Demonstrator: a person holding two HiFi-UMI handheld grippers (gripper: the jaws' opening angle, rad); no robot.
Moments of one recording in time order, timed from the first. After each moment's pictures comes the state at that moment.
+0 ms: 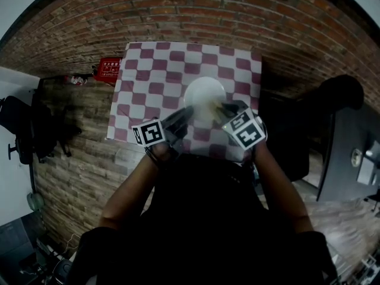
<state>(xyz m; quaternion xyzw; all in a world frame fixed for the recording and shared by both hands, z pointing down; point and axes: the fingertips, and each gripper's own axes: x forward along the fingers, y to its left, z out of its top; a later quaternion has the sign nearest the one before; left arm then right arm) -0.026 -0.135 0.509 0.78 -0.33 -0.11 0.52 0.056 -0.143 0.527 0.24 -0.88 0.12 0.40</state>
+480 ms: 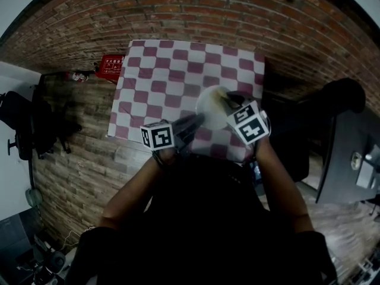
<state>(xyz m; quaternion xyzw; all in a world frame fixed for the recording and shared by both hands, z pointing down) 0.004 -0.112 0.509 0.80 -0.30 -0.07 0.51 0.056 -0.174 0.504 0.28 -0.87 0.09 0.39</state>
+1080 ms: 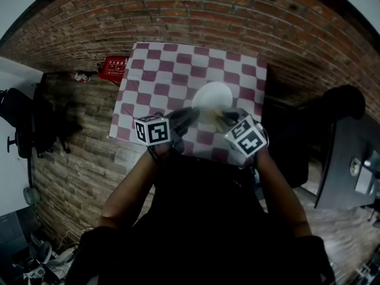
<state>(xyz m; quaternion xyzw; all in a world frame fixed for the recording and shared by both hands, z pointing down) -0.023 -0.137 0.488 0.83 -0.32 -0.03 0.46 0.041 -0.124 0.529 0.20 -0.88 0.11 0.41</state>
